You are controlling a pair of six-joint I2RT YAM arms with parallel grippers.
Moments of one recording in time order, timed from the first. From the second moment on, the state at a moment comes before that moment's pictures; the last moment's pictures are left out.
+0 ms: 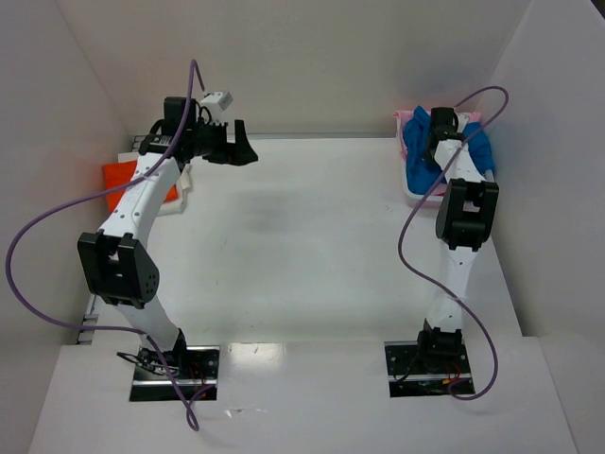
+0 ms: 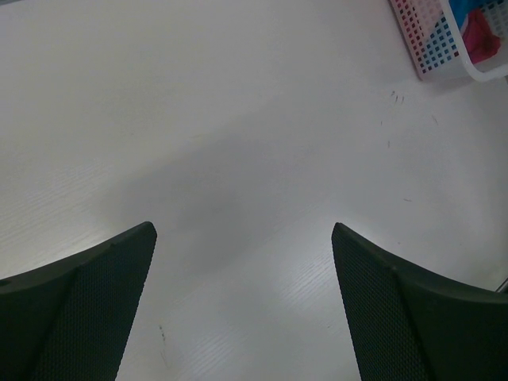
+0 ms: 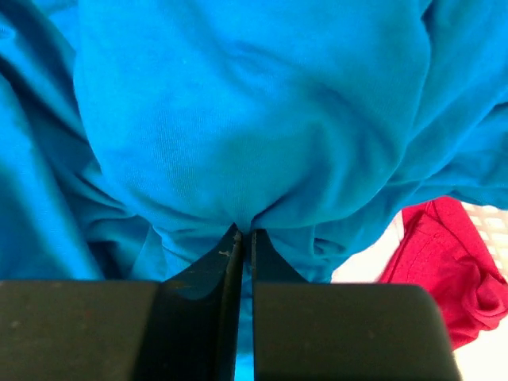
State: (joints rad) left arm -0.11 1.73 1.70 -0.59 0.51 -0.09; right arm -0.13 2.33 2.02 -0.53 0.35 0.34
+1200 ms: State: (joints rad) left arm -0.51 1.99 1.90 -0.29 1.04 -0.09; right arm 0.15 1.26 1.72 -0.54 -0.14 0.58
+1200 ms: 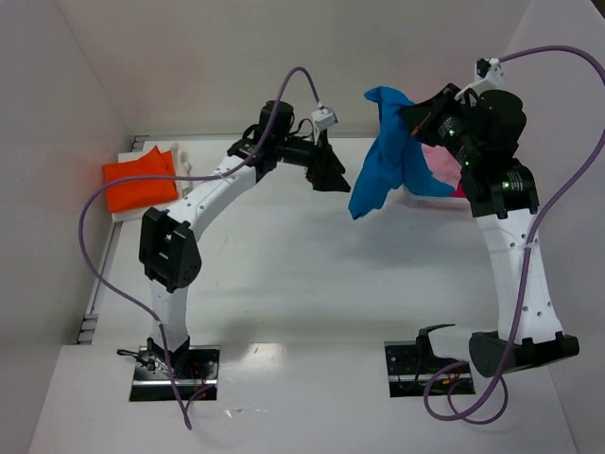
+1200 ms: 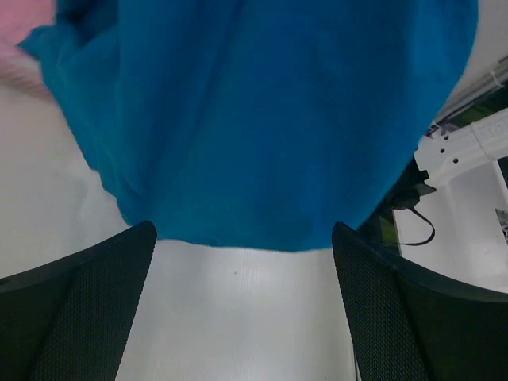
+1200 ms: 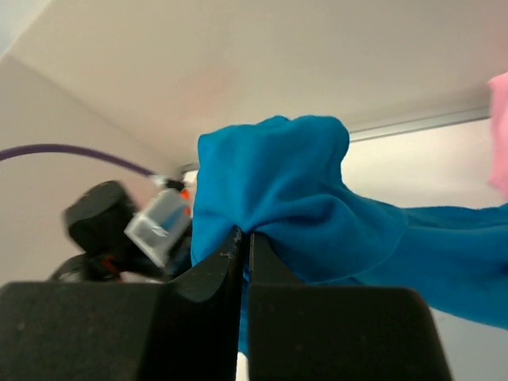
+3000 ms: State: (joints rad) left arm -0.29 1.33 1.96 -0.48 0.13 -0.19; right arm 0.15 1.28 1.81 -0.36 -0.13 0.64
